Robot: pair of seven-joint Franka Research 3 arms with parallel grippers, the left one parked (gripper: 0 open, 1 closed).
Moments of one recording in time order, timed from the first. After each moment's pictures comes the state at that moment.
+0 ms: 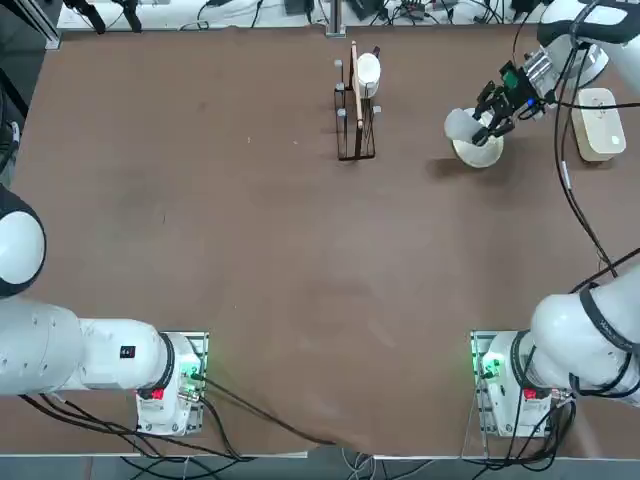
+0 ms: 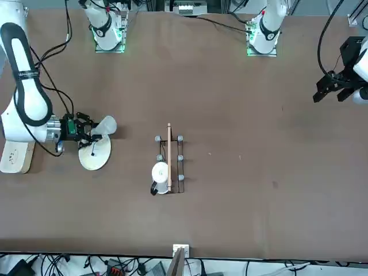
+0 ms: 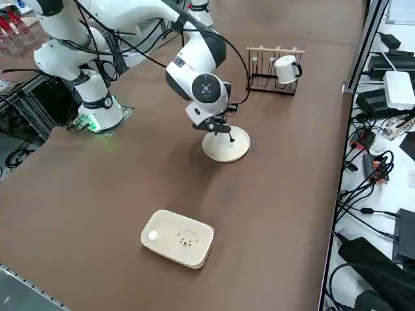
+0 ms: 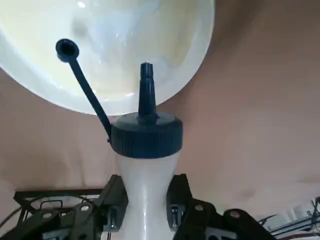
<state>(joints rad) -0.44 0.47 0.34 -1.92 0.55 1.96 0.96</state>
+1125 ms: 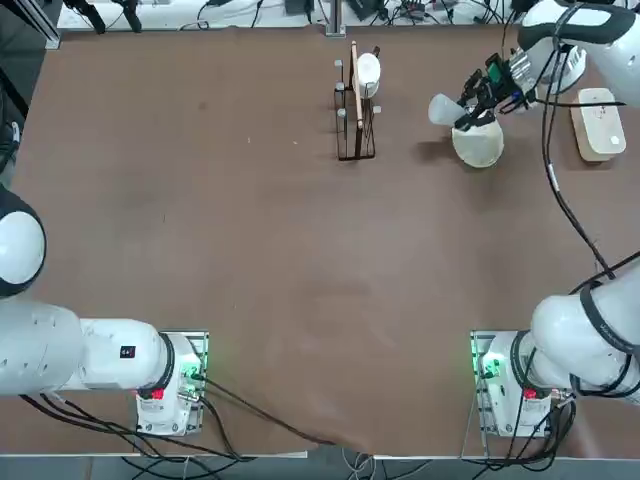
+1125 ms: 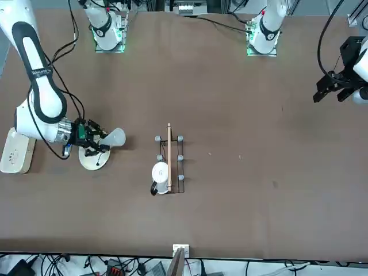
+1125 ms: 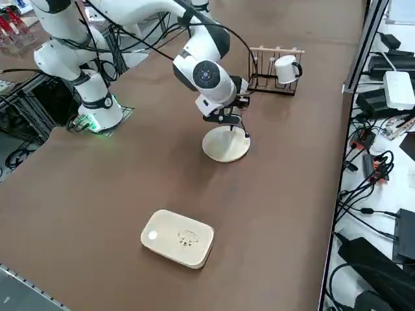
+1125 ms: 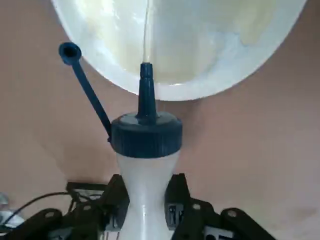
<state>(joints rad) -0.41 0.46 0.39 -1.95 0.64 2.20 0.96</state>
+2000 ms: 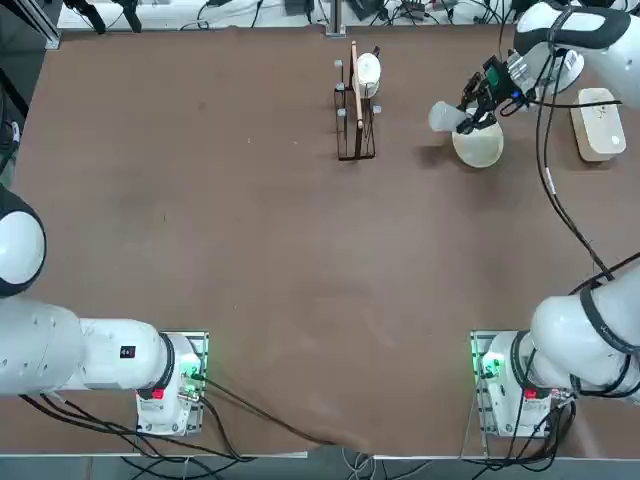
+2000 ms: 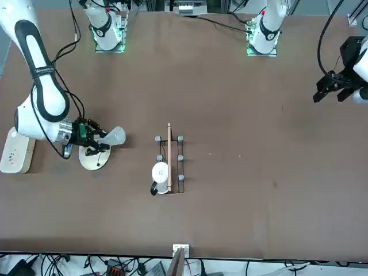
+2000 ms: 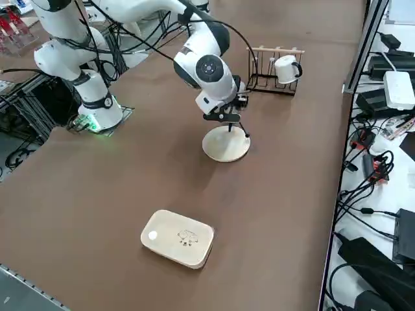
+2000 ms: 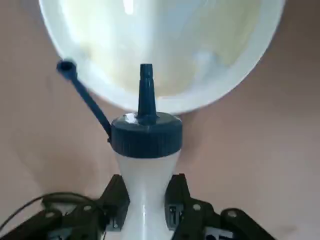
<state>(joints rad) -0.39 0.44 0.39 -1.97 0.50 2.20 1.02</state>
